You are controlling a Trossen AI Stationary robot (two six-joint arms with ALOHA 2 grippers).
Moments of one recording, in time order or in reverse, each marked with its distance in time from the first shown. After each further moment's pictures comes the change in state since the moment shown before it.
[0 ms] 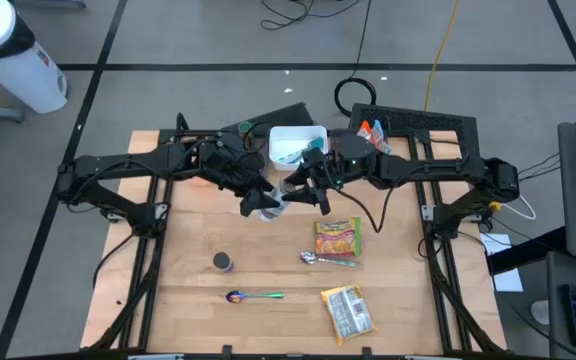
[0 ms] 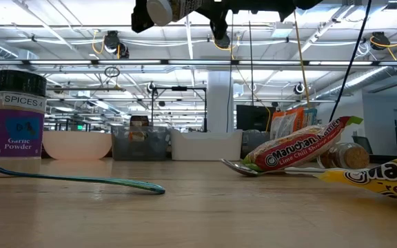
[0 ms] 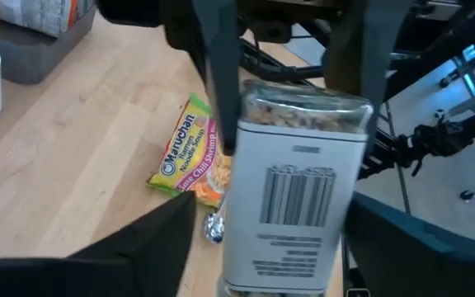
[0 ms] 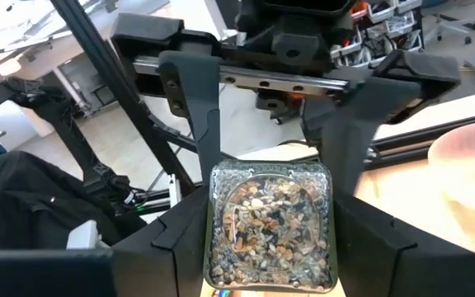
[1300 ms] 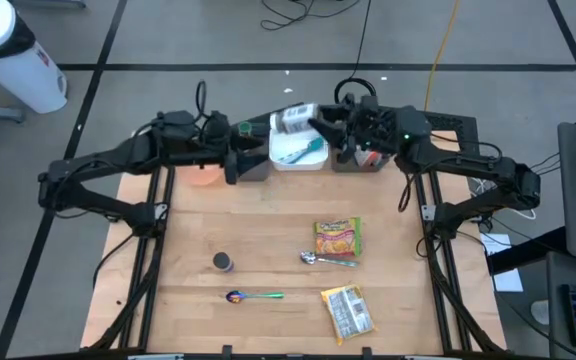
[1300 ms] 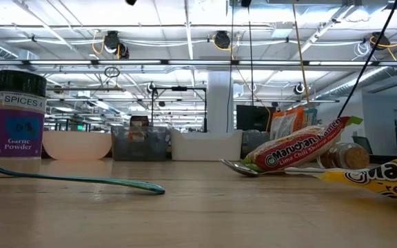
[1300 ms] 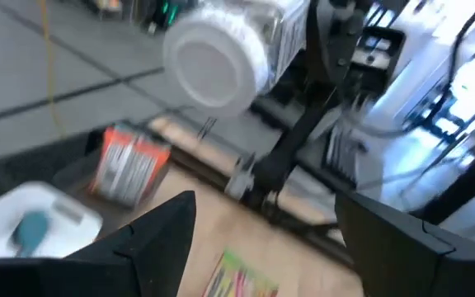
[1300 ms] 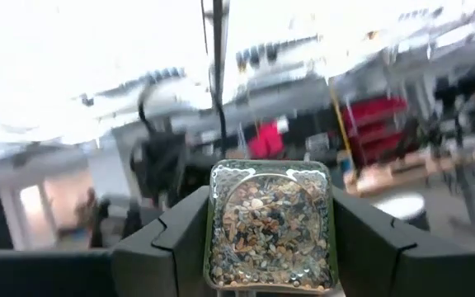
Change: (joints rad) left arm 0.055 -0.172 -0.001 0.235 -0.264 -0.002; right arm -0.139 -0.190 0.000 0.309 0.337 -0.016
